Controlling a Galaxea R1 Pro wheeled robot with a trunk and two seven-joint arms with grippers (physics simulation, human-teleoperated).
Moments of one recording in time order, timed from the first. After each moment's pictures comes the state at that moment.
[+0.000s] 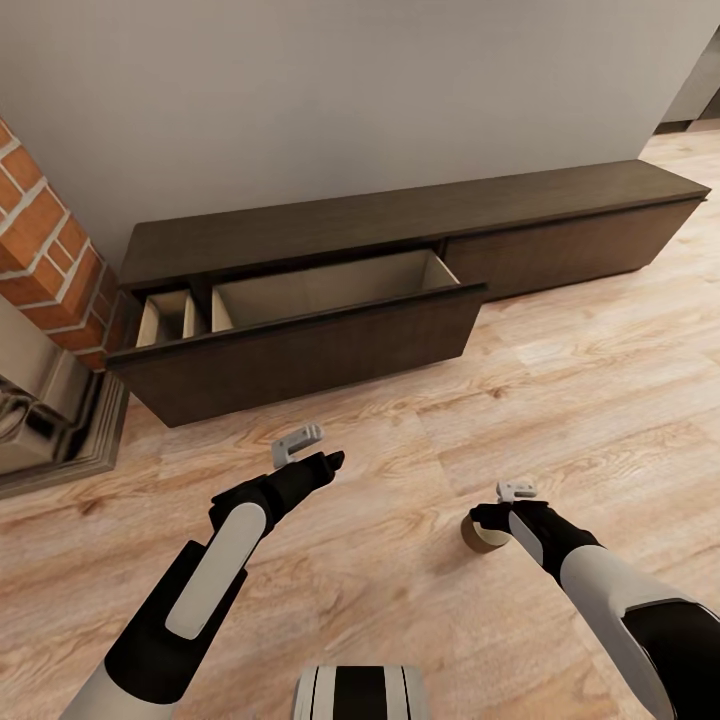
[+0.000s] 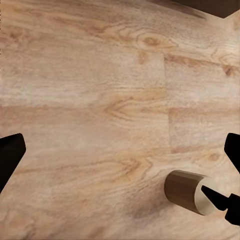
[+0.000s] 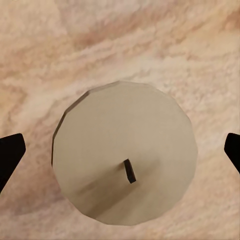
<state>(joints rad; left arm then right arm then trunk) -0.54 0.00 -0.44 -1.62 1.05 0.59 0.77 -0.93 -0.13 0.23 -0.23 -0.27 0.32 0.00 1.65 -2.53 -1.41</state>
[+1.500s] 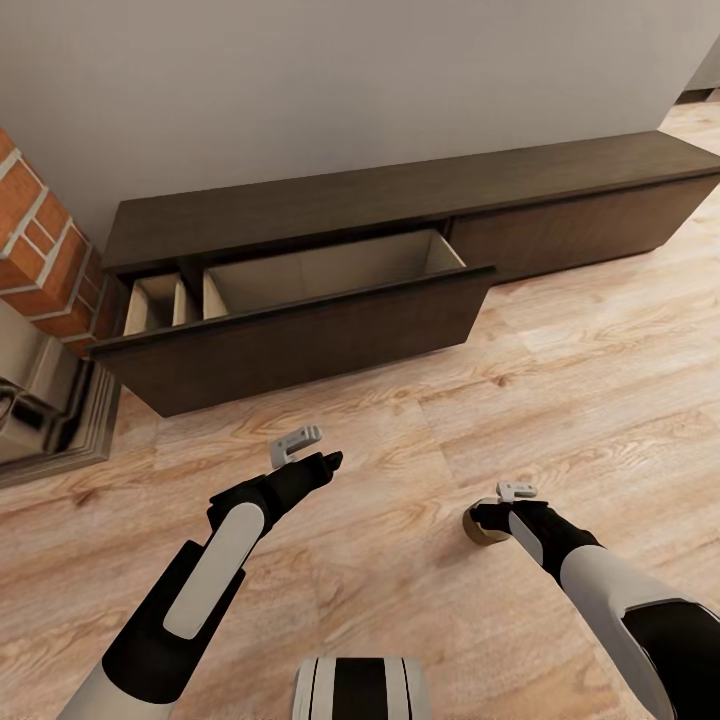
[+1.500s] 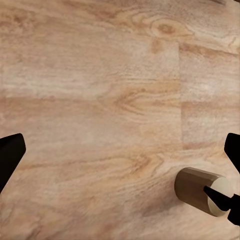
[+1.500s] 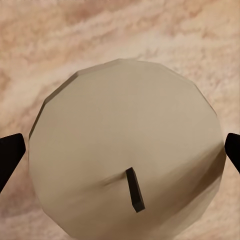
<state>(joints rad) -0.54 0.01 -0.44 -1.62 1.05 0.59 0.77 -0.93 -0.13 0.23 -0.23 -0.27 0.32 0.00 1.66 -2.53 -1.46</state>
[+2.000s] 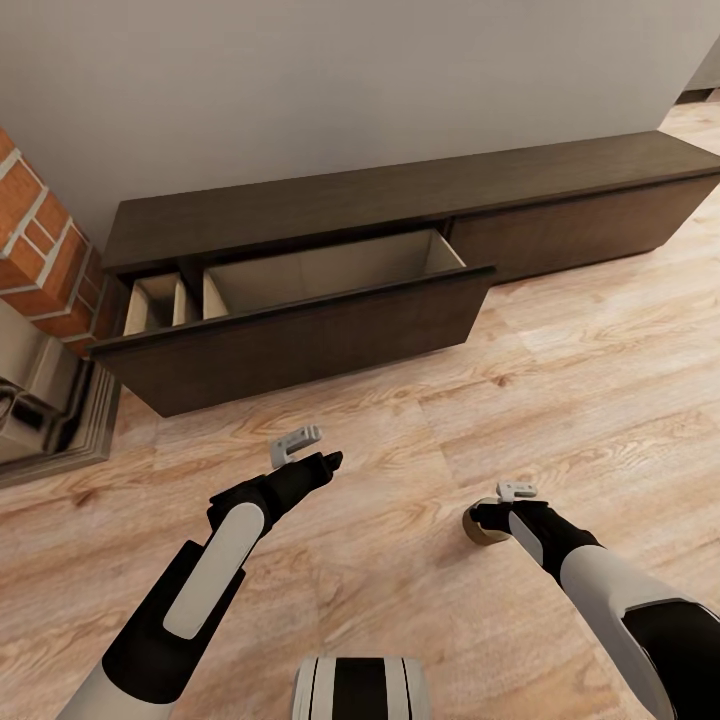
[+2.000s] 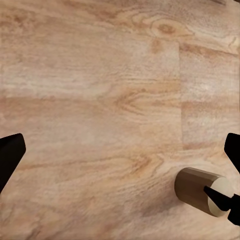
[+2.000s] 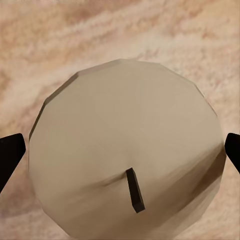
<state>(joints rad) -0.54 0.01 -0.44 -1.62 1.05 0.59 0.77 -0.93 -0.13 0.23 -0.23 -0.27 0.32 0.00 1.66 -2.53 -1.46</state>
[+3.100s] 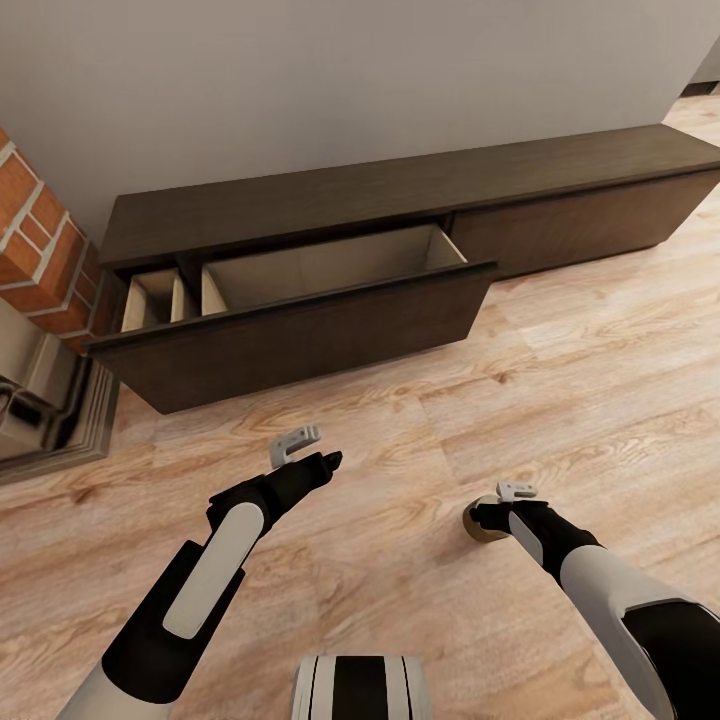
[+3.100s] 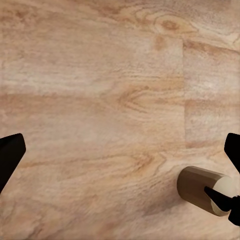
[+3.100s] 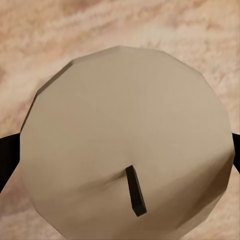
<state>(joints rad) -0.54 0.01 -0.44 -1.62 1.05 0.59 0.77 -0.93 -0.13 0.23 -0.23 -0.27 0.32 0.00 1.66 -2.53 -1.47</state>
